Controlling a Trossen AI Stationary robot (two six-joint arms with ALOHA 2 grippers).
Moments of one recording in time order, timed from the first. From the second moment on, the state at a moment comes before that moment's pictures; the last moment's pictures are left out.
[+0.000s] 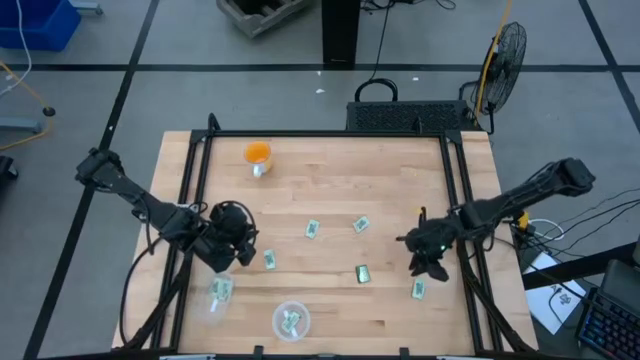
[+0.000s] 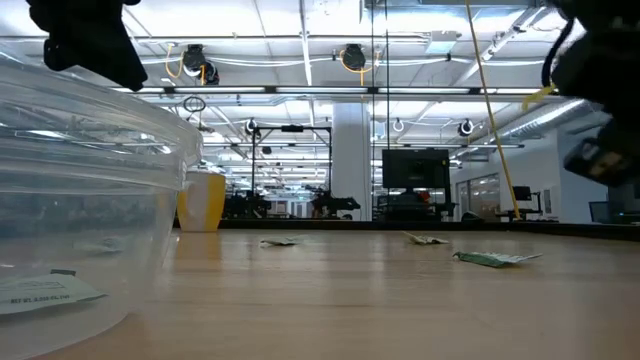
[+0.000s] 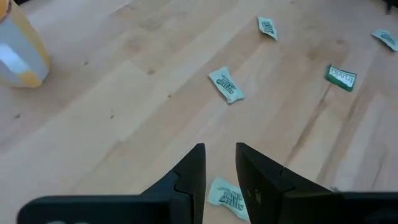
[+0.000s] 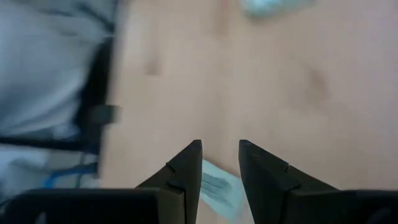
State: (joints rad) left arm -0.56 1.13 0.88 -0.87 -0.64 -1.15; right arm 0.34 0.87 0.33 -0.30 -0.37 0.56
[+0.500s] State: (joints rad) left arm -0.54 1.13 0.88 -0.87 -0.64 -1.15; right arm 0.57 0.90 0.33 -0.40 -0.26 1.04
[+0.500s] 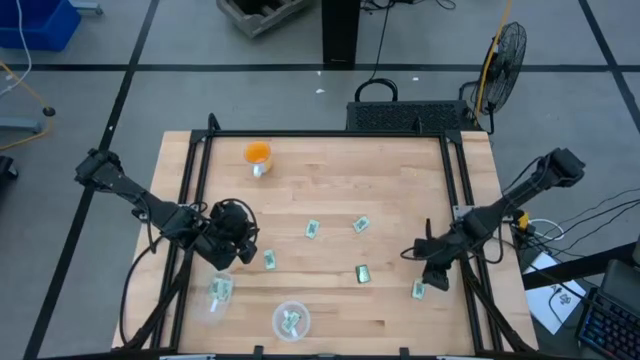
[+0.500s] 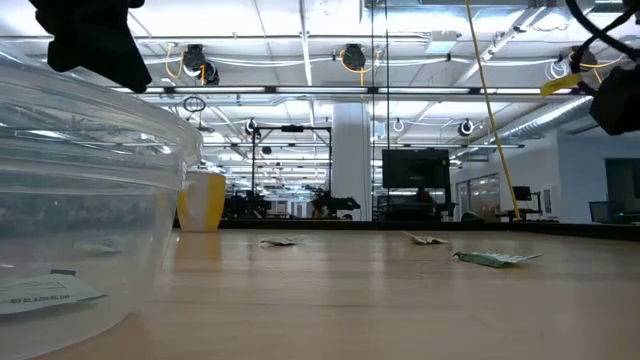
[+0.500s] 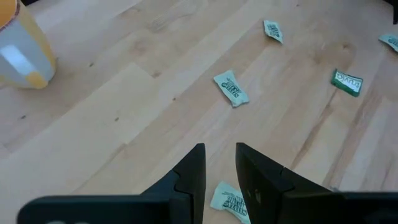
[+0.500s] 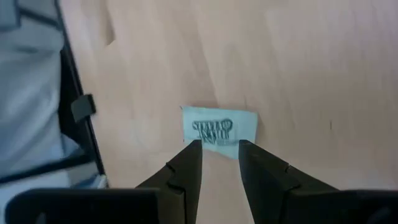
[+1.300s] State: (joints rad) left arm -0.54 1.13 0.88 -0.86 -0.64 -1.13; right arm 0.61 0.90 0.08 -0.03 -0.26 1.70
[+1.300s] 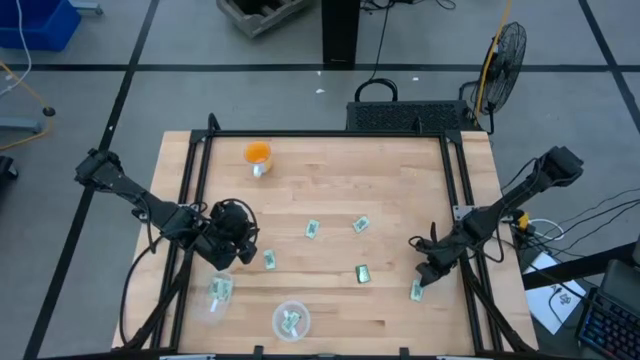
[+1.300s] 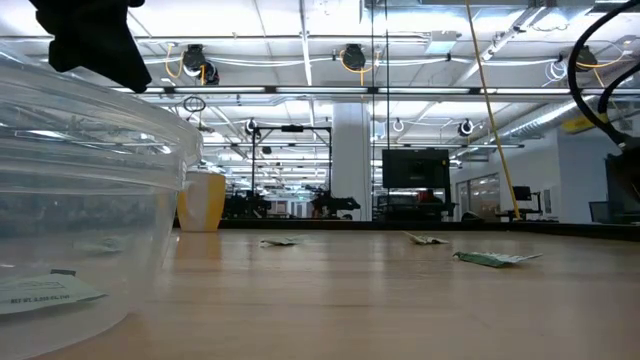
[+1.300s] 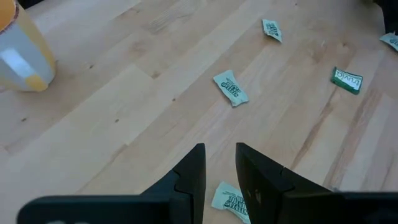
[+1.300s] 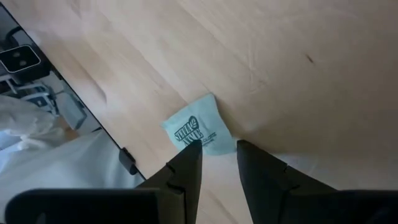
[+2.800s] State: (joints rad) left arm -0.54 1.13 0.88 -0.86 -0.69 -1.10; right arm 0.41 0.91 0.16 0.61 0.21 0.73
